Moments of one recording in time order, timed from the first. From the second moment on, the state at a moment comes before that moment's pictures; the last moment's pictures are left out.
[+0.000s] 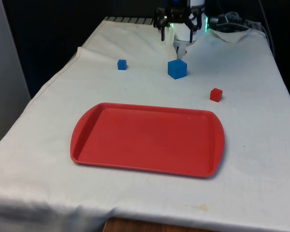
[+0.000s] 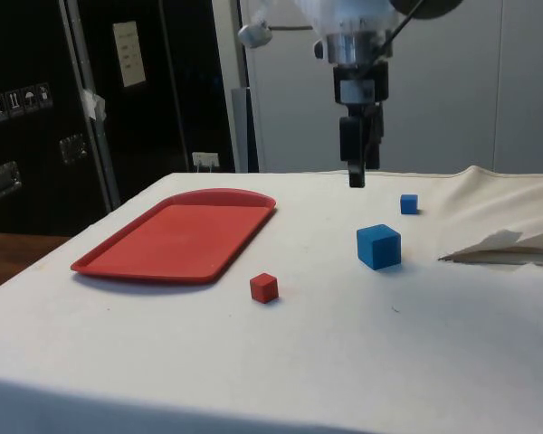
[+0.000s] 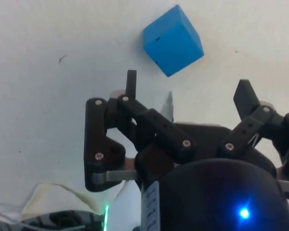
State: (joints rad) arm 0.39 -0.32 -0.54 -2.81 -0.26 2.52 0.16
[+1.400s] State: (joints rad) arm 0.40 0.08 -0.53 -2.86 -0.26 2.93 0.45
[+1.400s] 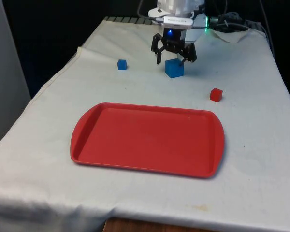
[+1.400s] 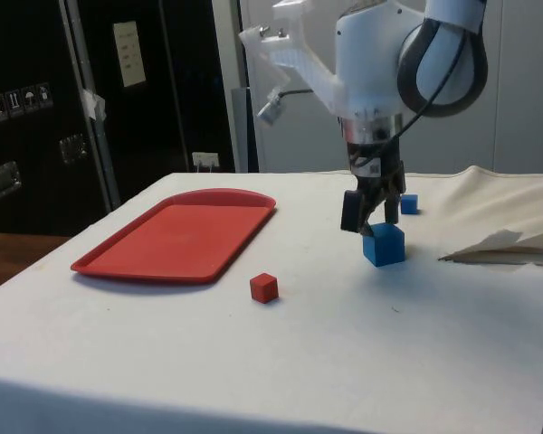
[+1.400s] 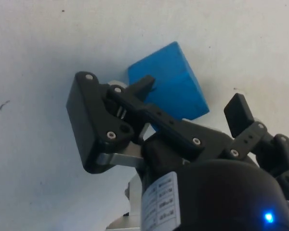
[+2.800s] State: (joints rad) arm 0.41 0.08 -0.52 -2.87 -0.26 2.94 0.64
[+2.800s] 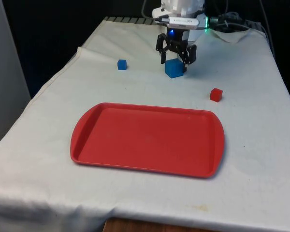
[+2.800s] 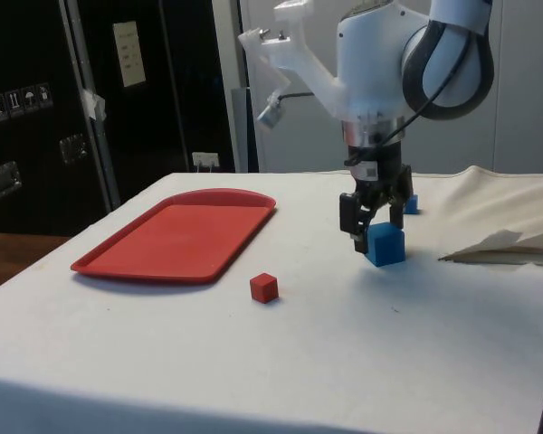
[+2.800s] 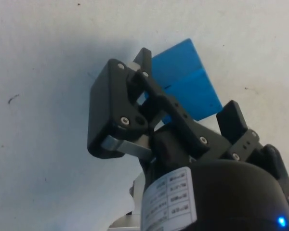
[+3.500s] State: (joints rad) arm 0.41 0.07 -0.52 -2.86 -0.26 2.93 0.66
